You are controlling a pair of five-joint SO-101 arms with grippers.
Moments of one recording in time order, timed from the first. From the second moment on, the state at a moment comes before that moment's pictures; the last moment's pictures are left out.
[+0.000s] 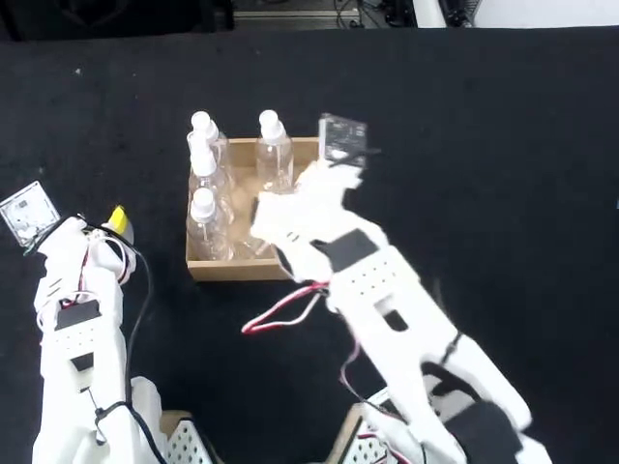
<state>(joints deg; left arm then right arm) -24.8 -47.8 78.5 10.3 12.4 -31.0 -23.3 42.9 37.5 -39.8</state>
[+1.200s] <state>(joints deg) -24.8 -47.8 78.5 10.3 12.4 -27.9 5.8 26.7 38.0 -57.0</state>
